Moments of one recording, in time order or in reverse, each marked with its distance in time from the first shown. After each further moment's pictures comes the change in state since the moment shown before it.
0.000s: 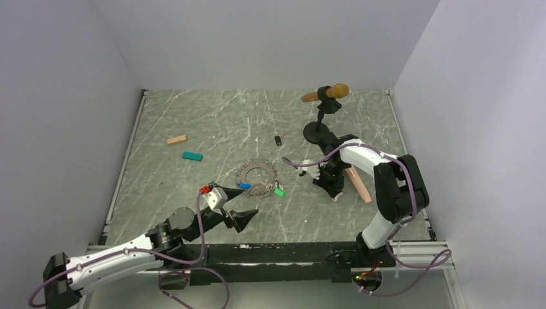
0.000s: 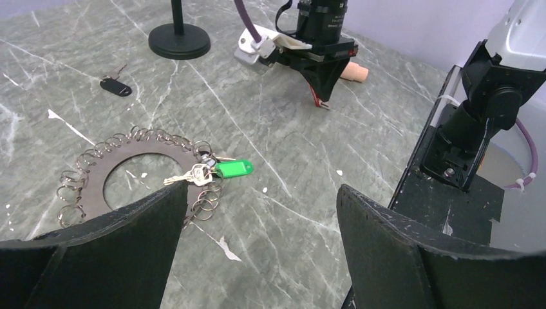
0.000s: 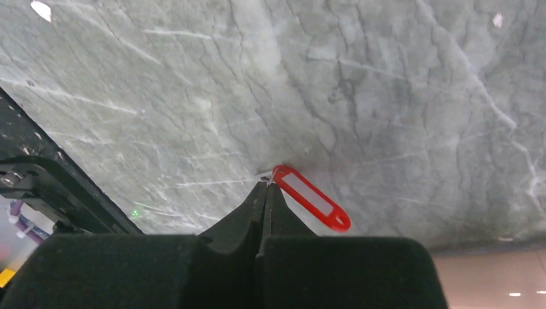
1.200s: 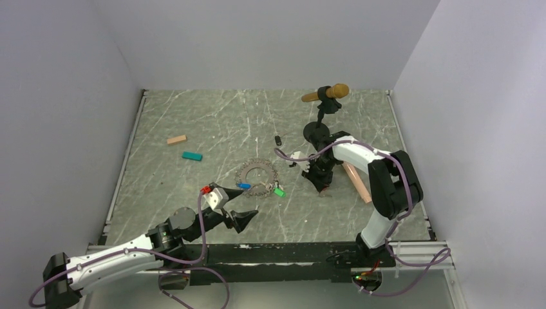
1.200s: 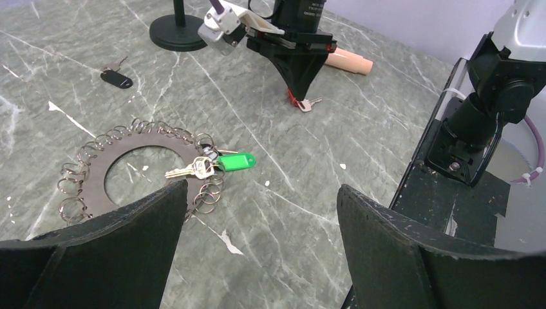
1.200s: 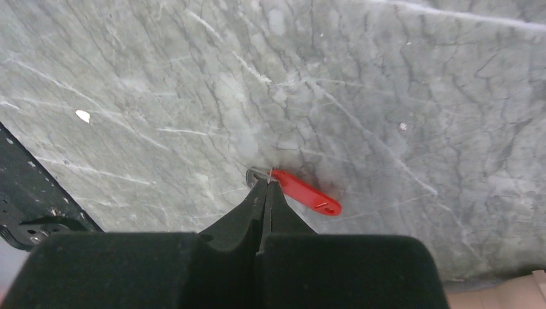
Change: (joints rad) left arm 0.000 -0.008 -0.002 -0.026 -0.007 0.000; right arm 0.076 0.063 0.075 0.092 -0.083 0.135
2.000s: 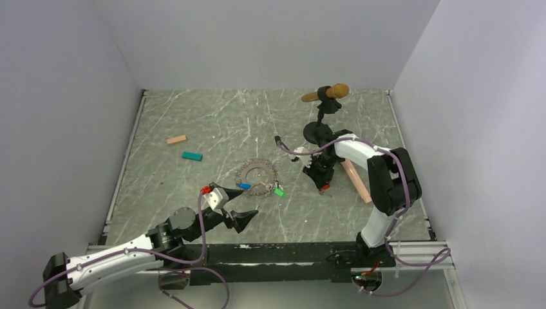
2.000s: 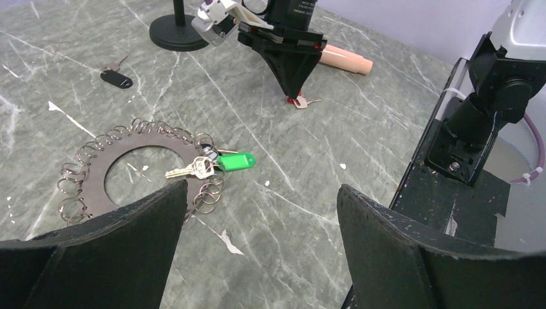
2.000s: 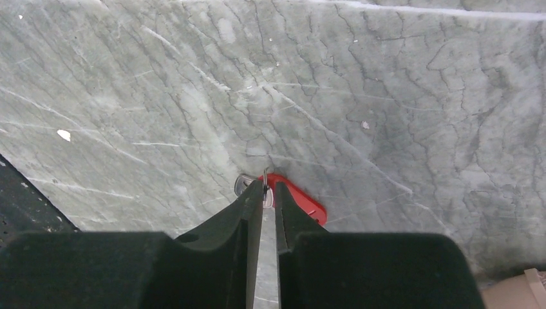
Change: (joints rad) left arm 0.000 0.000 0.000 0.000 0.000 0.000; right arm -0.046 0.034 0.019 0.047 -0.031 0.037
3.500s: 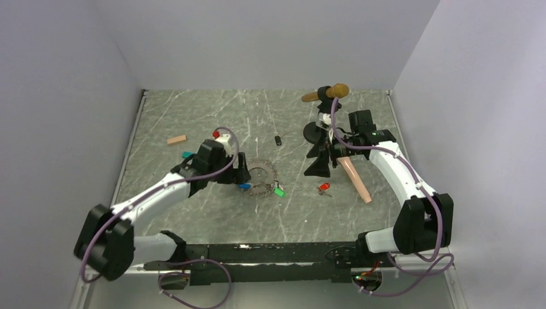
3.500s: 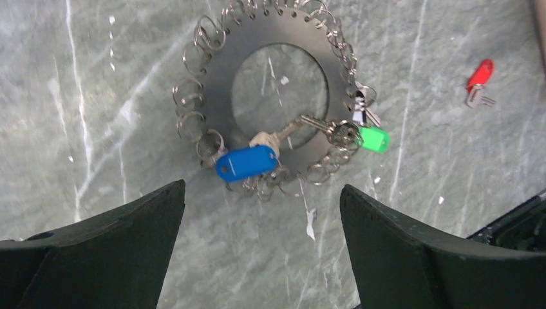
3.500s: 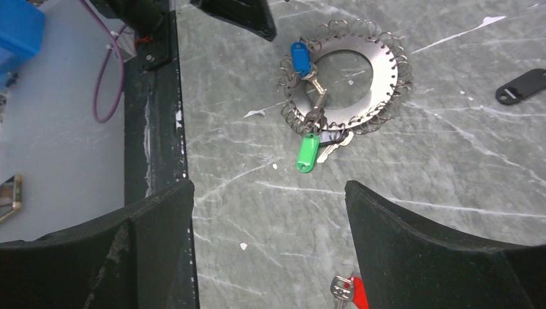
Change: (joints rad) left arm 0.570 0.791 0.573 -0.529 0.260 -0.319; right arm -0.203 -0.371 -0.016 0.103 -0.819 0.178
